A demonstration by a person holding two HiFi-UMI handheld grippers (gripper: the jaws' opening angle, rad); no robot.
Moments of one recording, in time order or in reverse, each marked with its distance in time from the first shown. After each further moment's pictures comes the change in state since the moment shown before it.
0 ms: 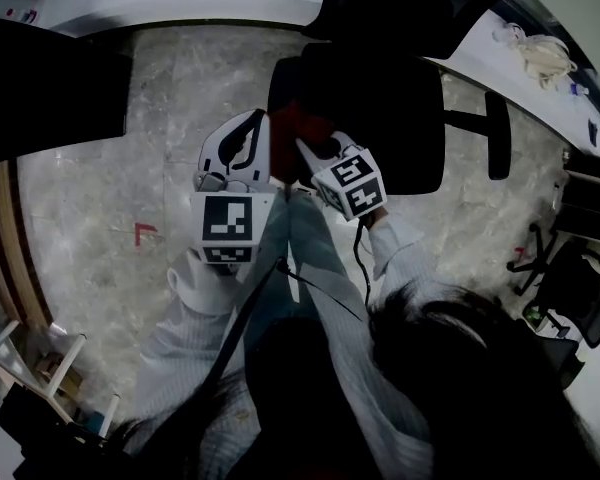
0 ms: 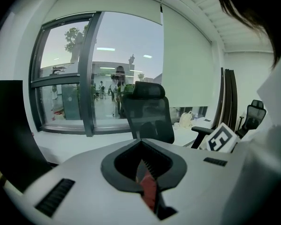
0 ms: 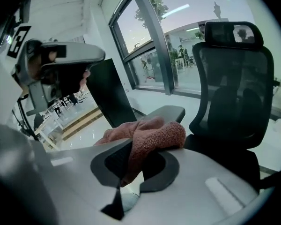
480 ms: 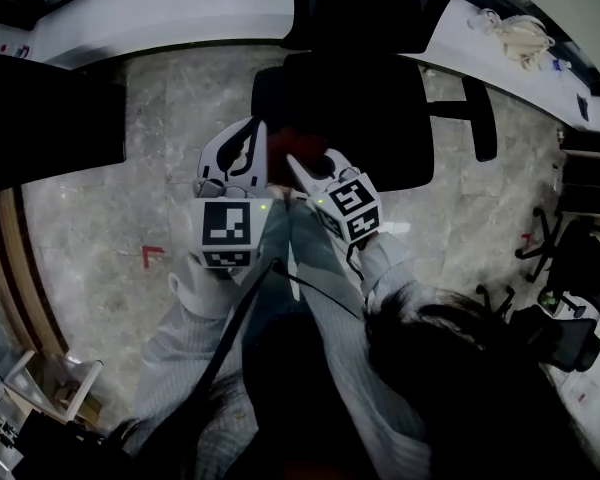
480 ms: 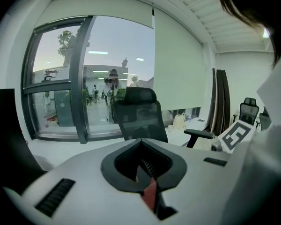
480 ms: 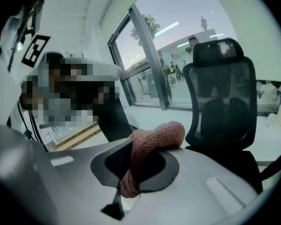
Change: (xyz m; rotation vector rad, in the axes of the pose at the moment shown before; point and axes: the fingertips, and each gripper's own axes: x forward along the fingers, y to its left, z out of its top) left arm -0.010 -0.036 0.029 0.059 -0.042 -0.065; right arm -0.059 0.025 0.021 0.037 -0.206 -0.048
